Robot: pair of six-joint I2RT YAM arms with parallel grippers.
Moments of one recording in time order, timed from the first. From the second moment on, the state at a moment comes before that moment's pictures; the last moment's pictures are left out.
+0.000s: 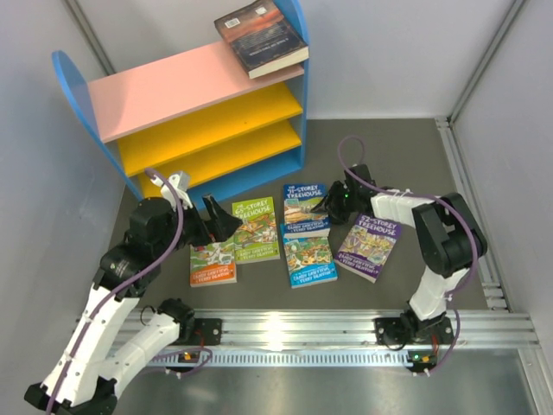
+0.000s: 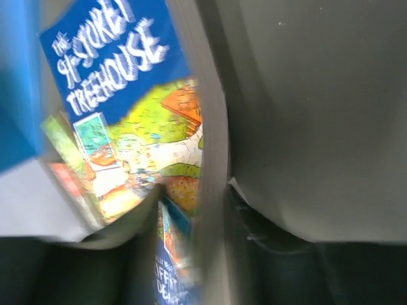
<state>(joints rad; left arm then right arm) -0.44 0.68 0.99 -0.75 0.16 -0.62 0.40 1.77 0.95 -0.11 -0.30 0.96</state>
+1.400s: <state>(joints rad) -0.43 0.87 0.97 -0.34 0.32 -0.85 0.67 1.16 0.91 0.01 -0.36 1.45</state>
